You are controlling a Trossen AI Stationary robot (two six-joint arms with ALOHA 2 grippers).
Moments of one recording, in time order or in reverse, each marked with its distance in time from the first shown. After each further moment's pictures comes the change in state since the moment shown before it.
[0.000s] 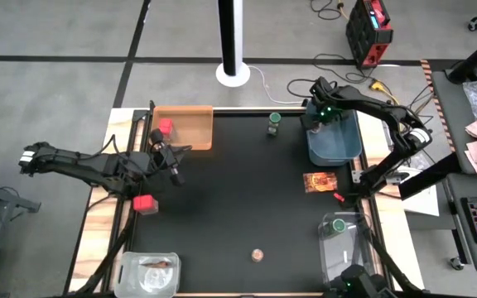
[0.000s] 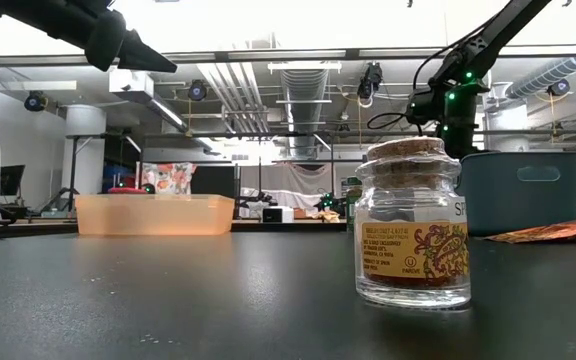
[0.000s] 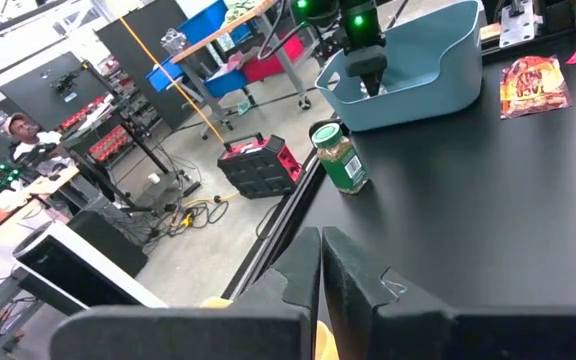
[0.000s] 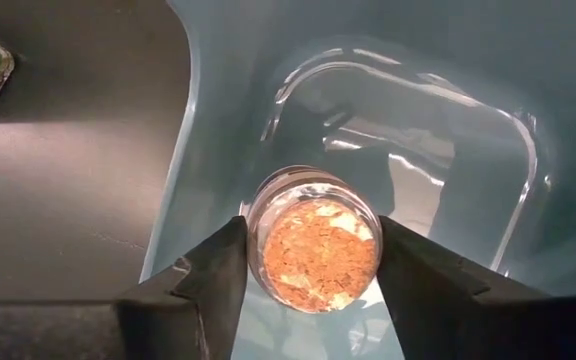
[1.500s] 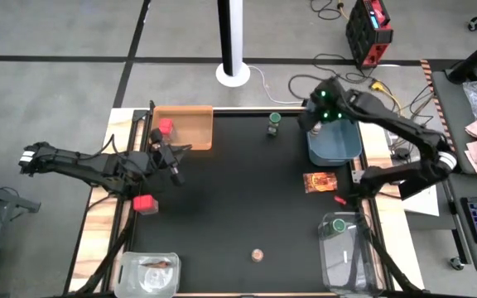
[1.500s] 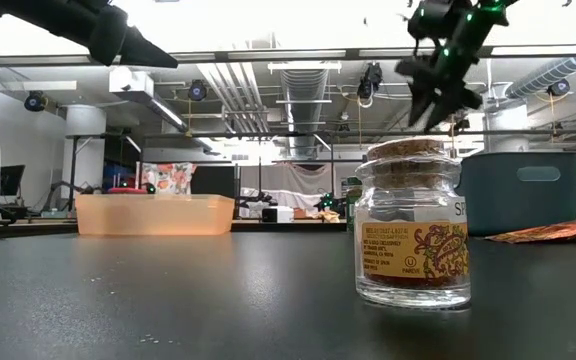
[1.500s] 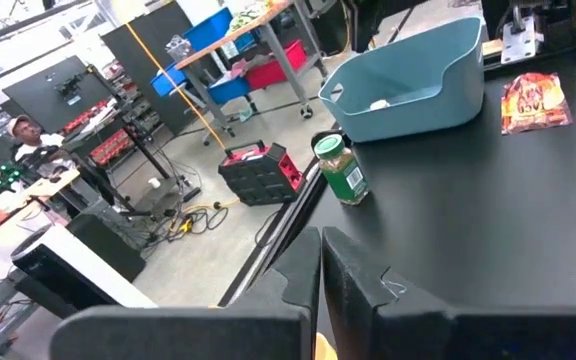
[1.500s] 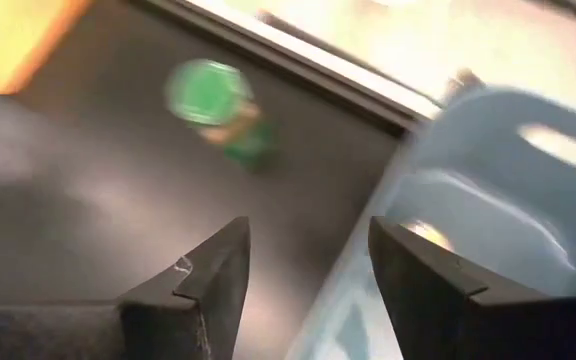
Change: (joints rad) left arm 0.000 0.000 0.000 0.034 0.000 -0.001; right arm 0.260 -0.332 0.067 -0.007 0.003 0.029
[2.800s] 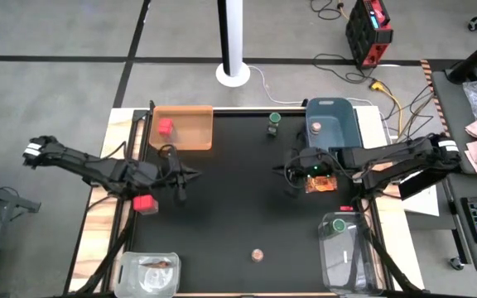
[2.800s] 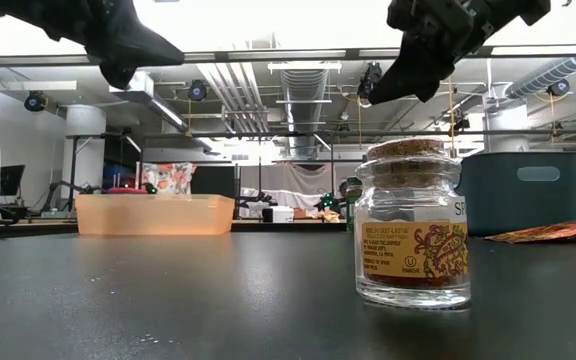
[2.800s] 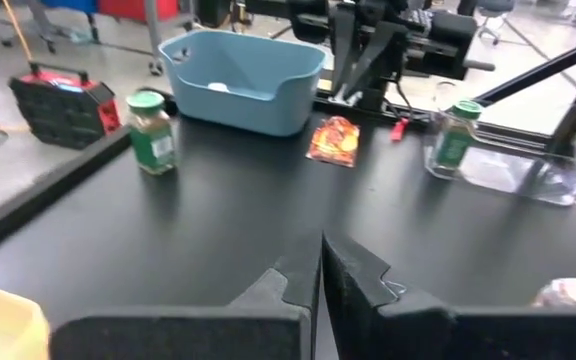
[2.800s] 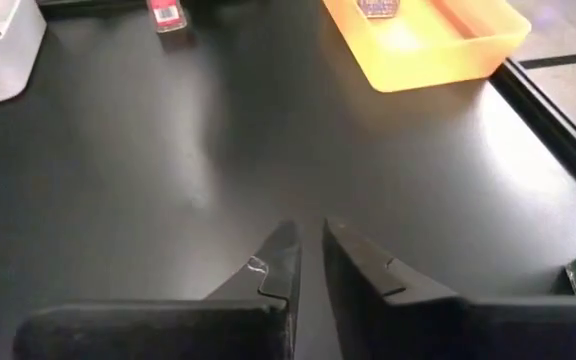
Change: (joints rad) left arm -0.119 0.112 0.000 0.026 0.262 -0.590; right arm 0.755 -0.065 -0.354 0.639 0.134 -0.147
